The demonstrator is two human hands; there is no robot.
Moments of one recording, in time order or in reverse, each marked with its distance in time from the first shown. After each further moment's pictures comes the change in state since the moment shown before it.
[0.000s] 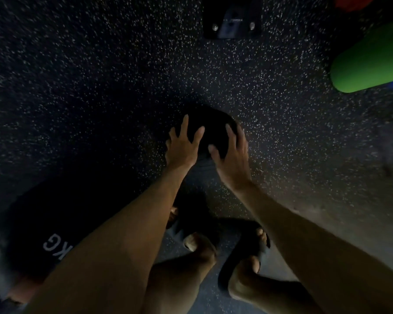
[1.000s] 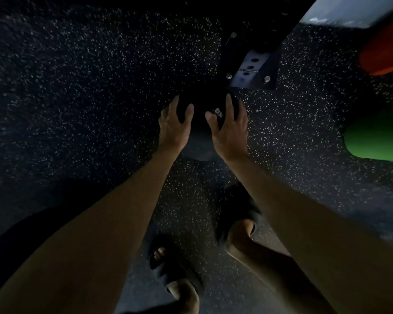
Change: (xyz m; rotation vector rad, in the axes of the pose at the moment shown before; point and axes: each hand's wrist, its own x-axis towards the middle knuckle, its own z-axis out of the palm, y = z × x) left_hand 0.144 0.093 -0.087 -0.276 0.264 0.017; right_hand 0.217 -0.086 -0.045 -0.022 -0.029 -0.071
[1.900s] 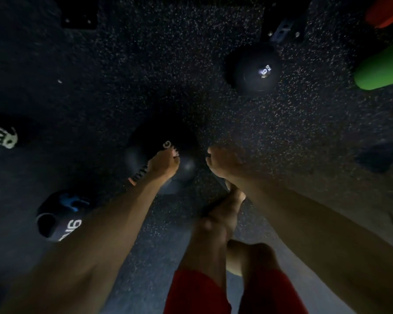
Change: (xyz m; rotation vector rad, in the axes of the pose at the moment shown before) left_hand -0.409 -0.188 -0.315 0.631 -0.317 -0.137; right_hand -0.460 -0.165 0.028 -0.387 -0.635 -0.109
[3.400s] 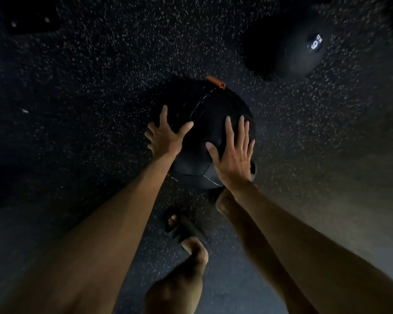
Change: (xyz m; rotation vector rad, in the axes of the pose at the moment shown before) left_hand 0.236 -0.094 -0.064 -0.323 0.156 0.031; right_hand 0.175 -0.130 0.085 0.294 0.700 0.243
